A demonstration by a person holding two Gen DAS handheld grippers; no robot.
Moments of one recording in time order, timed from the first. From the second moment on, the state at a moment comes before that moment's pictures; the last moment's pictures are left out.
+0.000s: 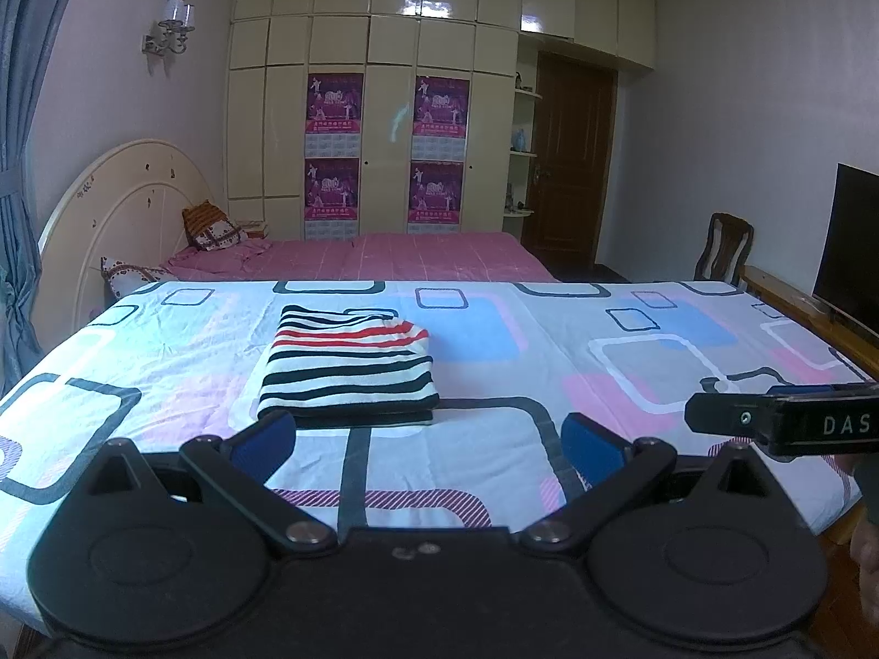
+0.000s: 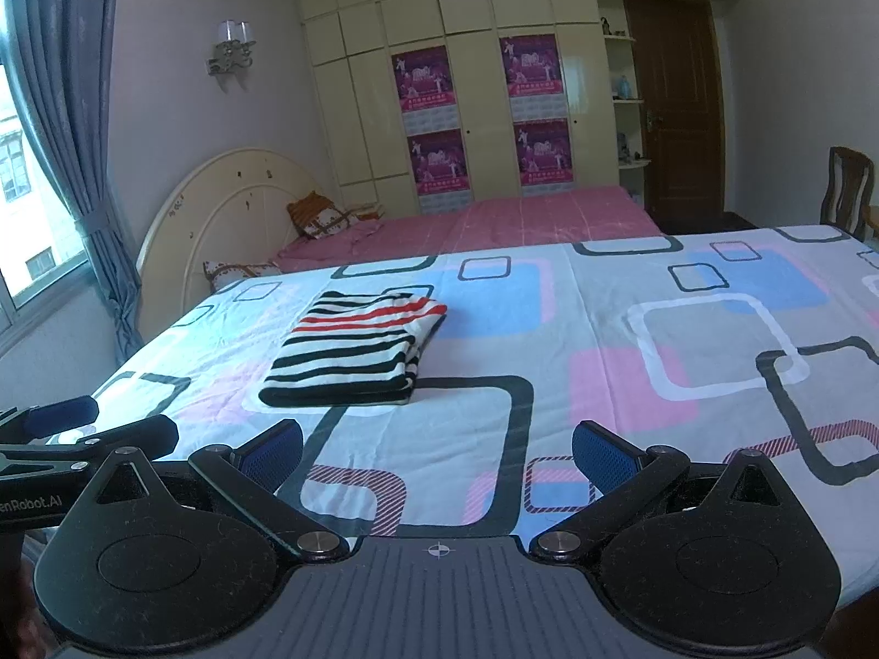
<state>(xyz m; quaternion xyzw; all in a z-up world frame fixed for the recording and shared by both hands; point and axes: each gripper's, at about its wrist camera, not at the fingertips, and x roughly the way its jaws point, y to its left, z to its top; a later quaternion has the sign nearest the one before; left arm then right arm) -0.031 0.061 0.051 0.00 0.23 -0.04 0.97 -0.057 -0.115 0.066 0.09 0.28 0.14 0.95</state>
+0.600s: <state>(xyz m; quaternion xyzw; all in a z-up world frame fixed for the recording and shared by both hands) -0.028 0.066 0.054 0.00 0.23 -0.04 0.97 -0.054 -0.119 0.068 0.08 0.28 0.14 0.95</state>
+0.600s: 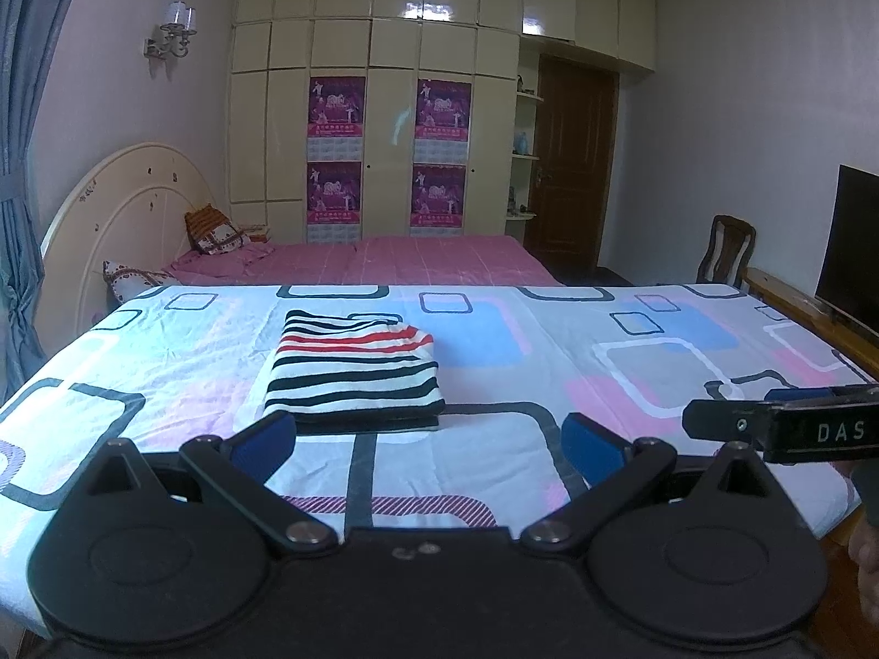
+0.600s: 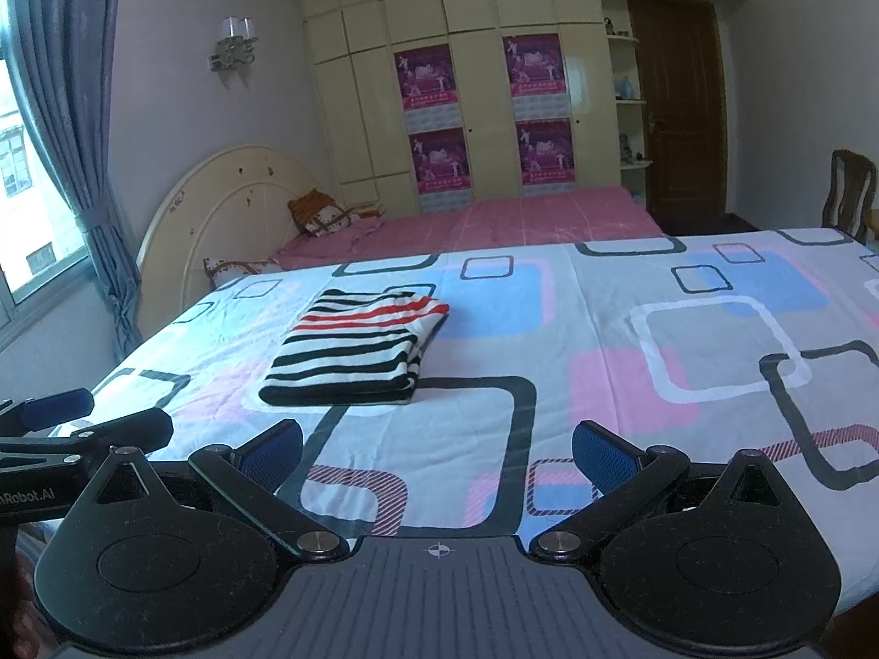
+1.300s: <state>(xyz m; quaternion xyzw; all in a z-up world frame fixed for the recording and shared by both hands) -0.026 0.064 0.056 0.01 0.23 -0.05 0.97 -0.041 -0.124 0.062 0.08 0.29 0.14 0.94</state>
